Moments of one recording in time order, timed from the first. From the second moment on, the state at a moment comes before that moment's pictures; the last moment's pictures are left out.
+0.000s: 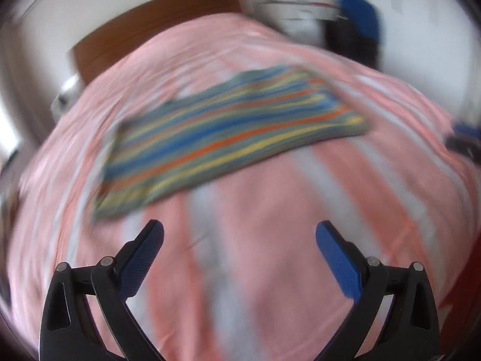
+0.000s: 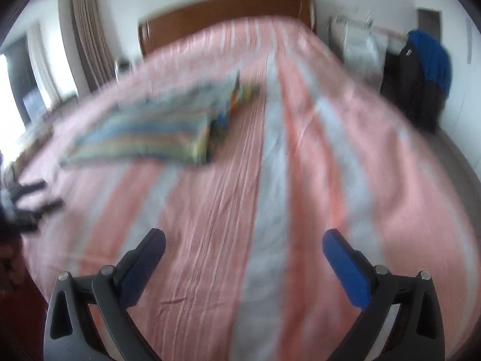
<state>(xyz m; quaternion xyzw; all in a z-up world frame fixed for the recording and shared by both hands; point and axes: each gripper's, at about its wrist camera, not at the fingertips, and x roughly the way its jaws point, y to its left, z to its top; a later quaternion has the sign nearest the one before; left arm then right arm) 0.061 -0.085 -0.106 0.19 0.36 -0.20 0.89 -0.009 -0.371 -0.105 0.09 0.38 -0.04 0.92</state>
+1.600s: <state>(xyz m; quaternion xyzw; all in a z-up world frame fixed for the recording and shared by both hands) 0.175 0.127 -0.109 -0.14 0.43 -0.09 0.89 0.389 -0.124 -0.121 0.29 0.49 0.26 0.78</state>
